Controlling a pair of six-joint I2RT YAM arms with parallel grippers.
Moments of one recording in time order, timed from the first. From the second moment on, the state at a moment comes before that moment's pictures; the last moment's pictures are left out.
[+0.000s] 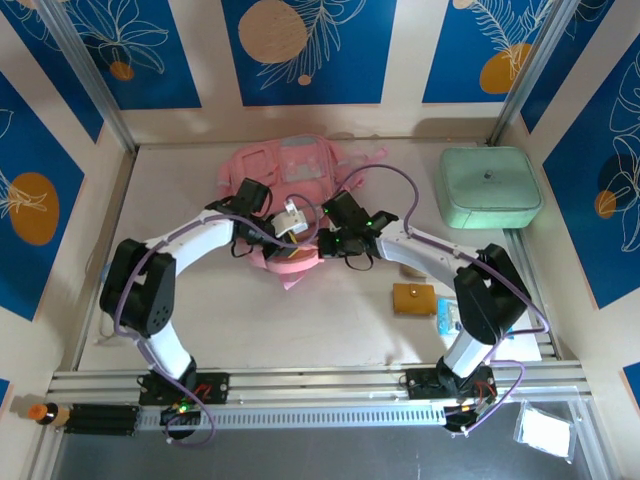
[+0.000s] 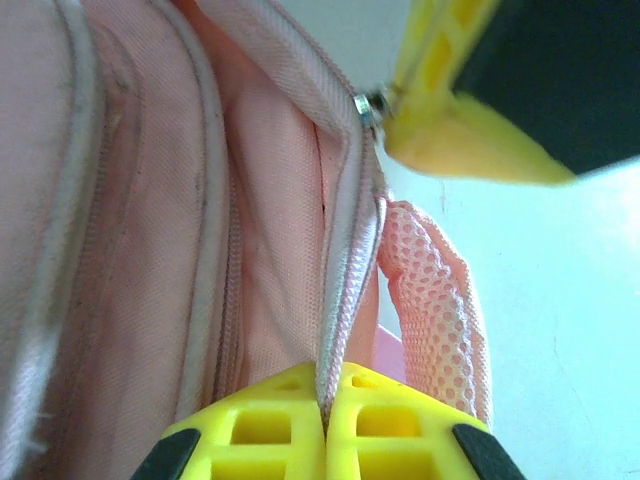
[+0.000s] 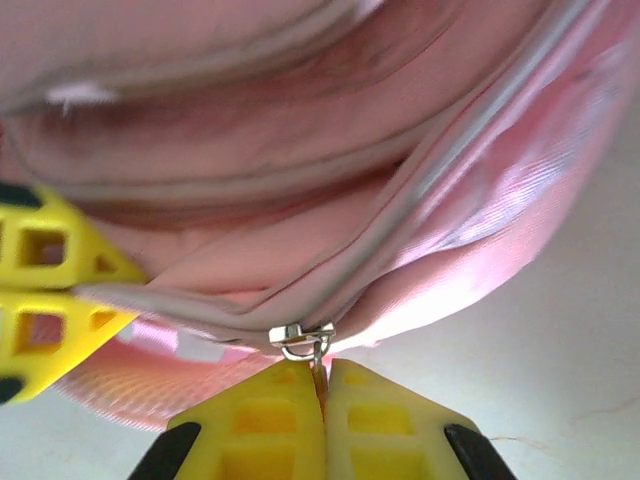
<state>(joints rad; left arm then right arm) -0.43 1.70 1.16 -0.54 0.60 0.63 0.70 1.65 1.18 -0.53 -0.04 0.58</state>
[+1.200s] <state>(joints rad) -0.39 1.61 1.08 -0.49 0.65 0.58 0.50 1.66 1.14 -0.39 -0.47 0.25</state>
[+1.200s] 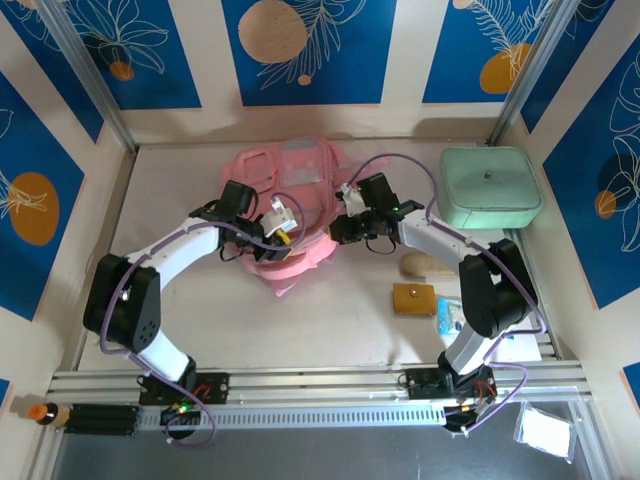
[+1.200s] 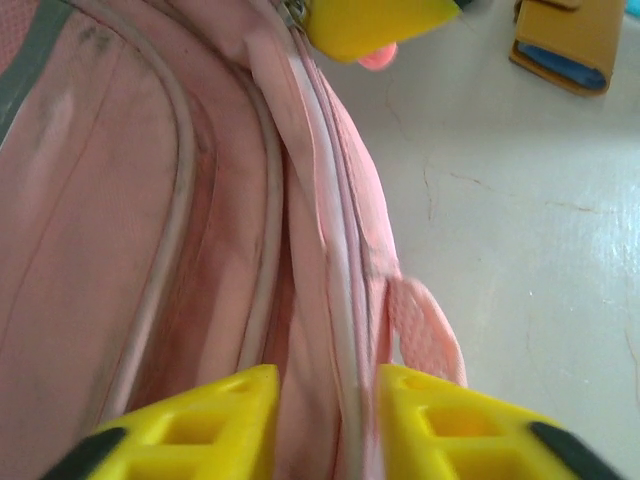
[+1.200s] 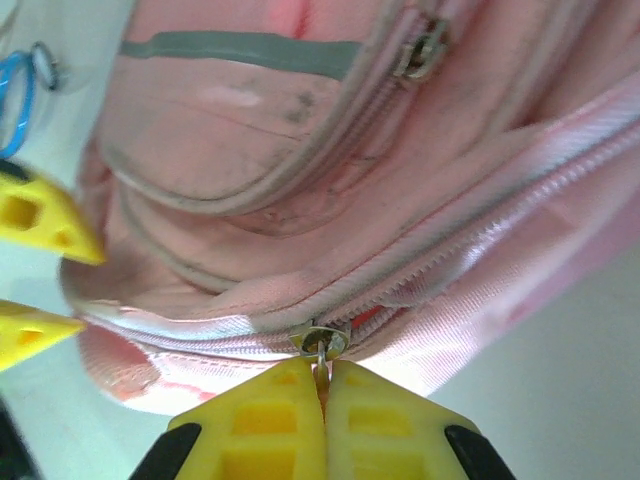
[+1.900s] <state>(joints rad) -0.43 1.76 1.20 -0.57 0.64 0.53 0.57 1.67 1.12 -0.36 -0.52 0.24</state>
